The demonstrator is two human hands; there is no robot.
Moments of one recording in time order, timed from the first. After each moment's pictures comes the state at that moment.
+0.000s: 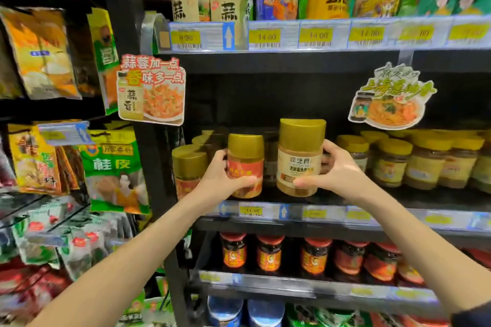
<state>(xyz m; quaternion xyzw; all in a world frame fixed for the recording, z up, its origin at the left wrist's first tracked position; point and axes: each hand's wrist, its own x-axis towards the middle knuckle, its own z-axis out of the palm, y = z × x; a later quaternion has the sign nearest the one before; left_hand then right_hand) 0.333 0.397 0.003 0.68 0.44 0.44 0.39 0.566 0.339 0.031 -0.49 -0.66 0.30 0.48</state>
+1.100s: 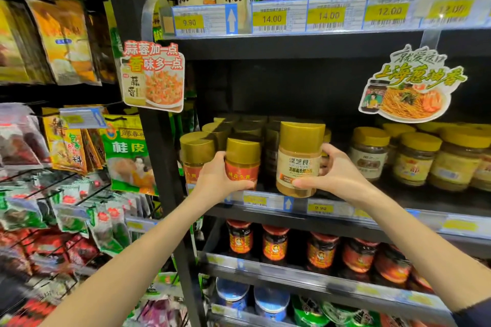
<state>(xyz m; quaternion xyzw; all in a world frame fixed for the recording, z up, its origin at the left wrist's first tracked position) 0.325 0.398 -0.020 0.71 0.58 0.37 0.17 0.570 0.357 0.012 -0.48 -0.68 0.34 0.43</state>
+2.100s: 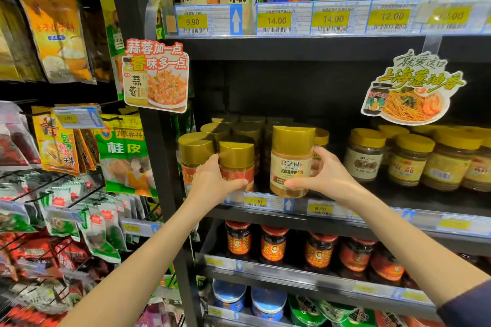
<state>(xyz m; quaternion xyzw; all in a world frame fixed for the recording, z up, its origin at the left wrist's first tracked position) 0.321 0.389 -0.016 0.68 0.61 0.38 0.17 0.555 0.365 0.007 -0.53 -0.67 0.31 0.42</state>
